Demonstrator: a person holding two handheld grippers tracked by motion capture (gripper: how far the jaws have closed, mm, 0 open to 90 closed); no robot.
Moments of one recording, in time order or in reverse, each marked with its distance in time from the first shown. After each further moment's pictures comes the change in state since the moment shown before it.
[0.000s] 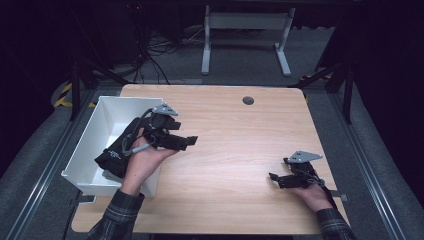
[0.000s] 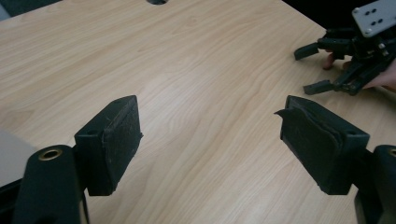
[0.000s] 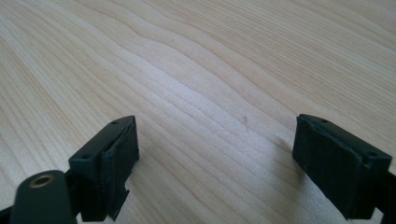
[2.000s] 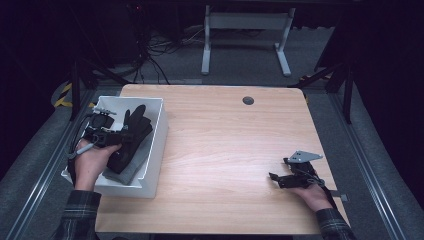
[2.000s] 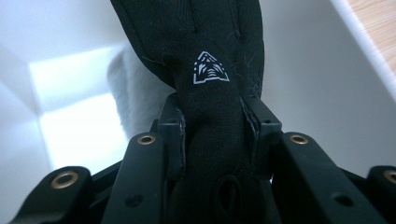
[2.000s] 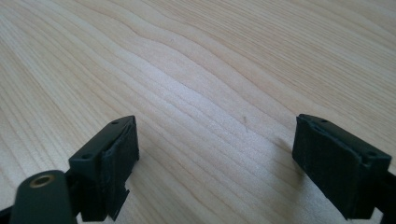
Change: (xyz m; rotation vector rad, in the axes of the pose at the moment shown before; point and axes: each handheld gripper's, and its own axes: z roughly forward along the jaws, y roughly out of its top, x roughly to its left) left arm 0.127 -0.084 -0.068 0.143 0.262 -0.328; right arm 0.000 0.000 0.000 -0.001 0.000 0.001
